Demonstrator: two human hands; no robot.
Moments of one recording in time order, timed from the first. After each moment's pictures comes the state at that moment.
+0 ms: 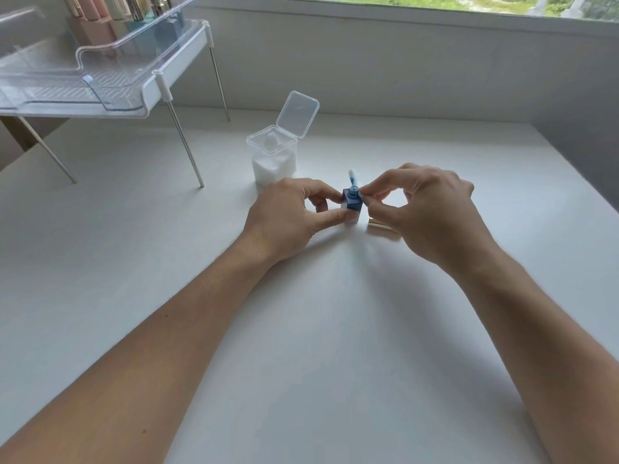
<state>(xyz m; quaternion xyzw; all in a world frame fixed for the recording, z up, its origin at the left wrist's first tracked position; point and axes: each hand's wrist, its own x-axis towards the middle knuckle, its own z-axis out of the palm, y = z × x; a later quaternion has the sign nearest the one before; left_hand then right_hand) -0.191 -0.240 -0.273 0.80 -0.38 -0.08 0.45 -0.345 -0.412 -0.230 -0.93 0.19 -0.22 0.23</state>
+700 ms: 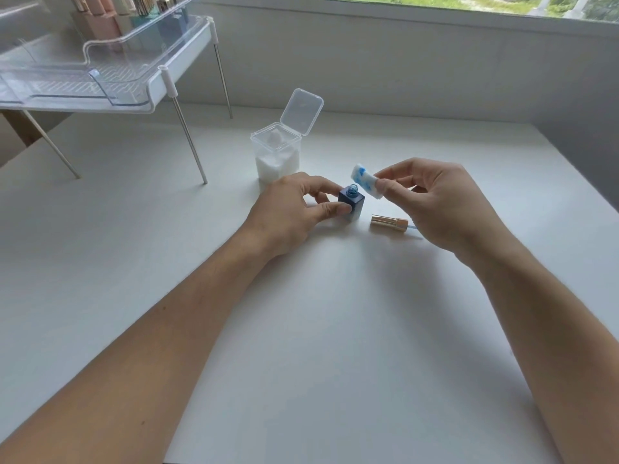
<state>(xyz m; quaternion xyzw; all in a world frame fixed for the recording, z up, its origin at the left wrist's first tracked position) -0.182 -0.239 -0.275 0.79 -0.39 -0.12 0.46 -0.345 -0.427 -0.228 -0.86 0.23 -0.20 0.42</state>
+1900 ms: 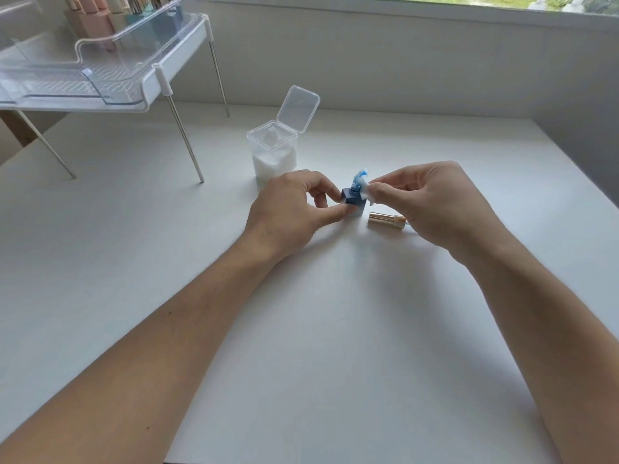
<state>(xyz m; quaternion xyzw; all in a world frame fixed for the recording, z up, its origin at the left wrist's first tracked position) -0.195 -0.241 -0.274 0.81 -0.36 -0.07 0.46 -0.347 -0.413 -0.220 -0.84 0.26 -0.16 0.45</state>
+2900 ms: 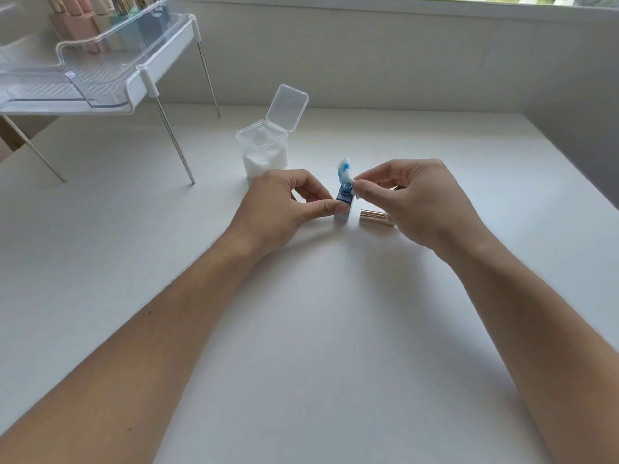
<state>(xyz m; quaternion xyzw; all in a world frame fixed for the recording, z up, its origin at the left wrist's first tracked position) -0.193 -0.236 -0.267 0.78 -0.37 -0.11 0.49 -0.343 -0.414 -0.229 -0.85 0.24 -0.19 0.43</state>
